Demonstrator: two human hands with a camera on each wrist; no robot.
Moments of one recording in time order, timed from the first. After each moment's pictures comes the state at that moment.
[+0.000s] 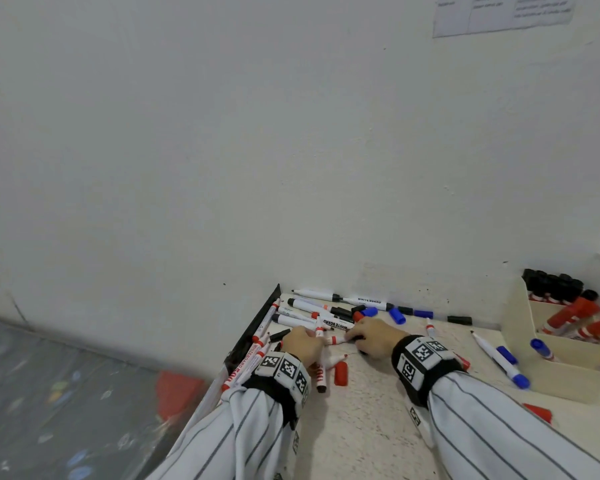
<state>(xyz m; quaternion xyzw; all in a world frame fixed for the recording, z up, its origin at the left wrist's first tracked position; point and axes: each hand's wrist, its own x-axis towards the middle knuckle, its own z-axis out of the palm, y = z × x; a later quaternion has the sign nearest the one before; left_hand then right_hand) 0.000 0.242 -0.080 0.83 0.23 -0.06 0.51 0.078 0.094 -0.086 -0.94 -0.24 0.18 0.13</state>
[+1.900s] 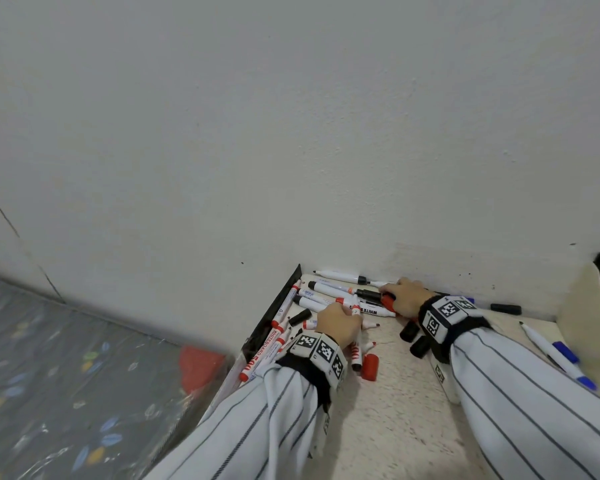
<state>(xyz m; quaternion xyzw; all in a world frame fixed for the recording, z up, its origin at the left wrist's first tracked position) 0.032 0.237 -0.090 0.86 0.20 -0.03 0.48 0.143 0.103 -0.088 -0.97 -0.18 0.13 0.03</state>
